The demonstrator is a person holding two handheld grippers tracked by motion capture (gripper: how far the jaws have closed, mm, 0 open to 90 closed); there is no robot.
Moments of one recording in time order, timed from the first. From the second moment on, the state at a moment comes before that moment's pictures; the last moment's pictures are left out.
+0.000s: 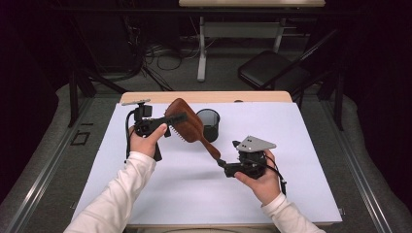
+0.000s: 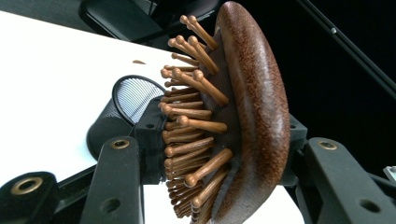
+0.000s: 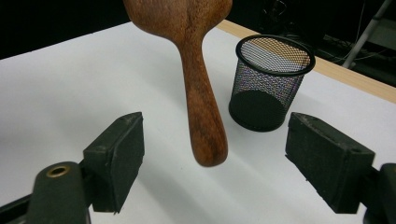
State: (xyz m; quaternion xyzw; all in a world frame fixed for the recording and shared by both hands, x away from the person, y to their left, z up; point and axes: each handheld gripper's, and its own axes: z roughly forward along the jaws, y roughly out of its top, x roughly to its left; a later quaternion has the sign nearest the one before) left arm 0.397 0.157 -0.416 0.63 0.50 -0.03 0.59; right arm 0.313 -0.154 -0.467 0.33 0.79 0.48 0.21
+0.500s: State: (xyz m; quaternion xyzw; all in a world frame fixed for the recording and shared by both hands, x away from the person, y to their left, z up) left arm 0.395 0.155 -0.405 0.65 0.48 0.01 0.59; right arm 0.312 -0.163 -0.470 0.34 0.78 0.48 0.20
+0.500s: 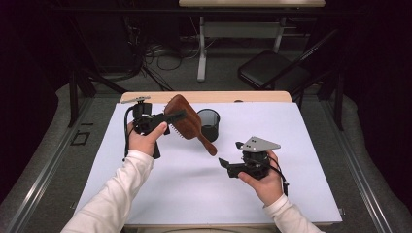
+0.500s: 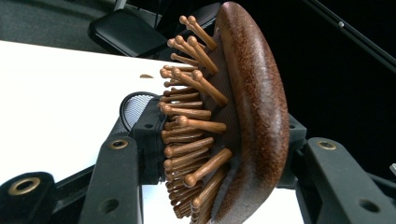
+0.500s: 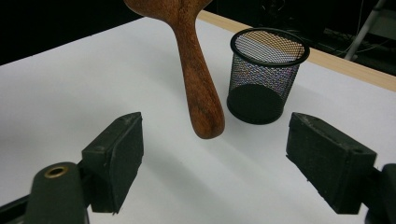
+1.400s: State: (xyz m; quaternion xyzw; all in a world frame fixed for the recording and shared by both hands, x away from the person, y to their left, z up) left arm 0.393 0.143 -0.395 0.67 0.42 0.06 0.60; right arm 0.308 -0.168 -0.477 0.35 0.78 0.48 0.20
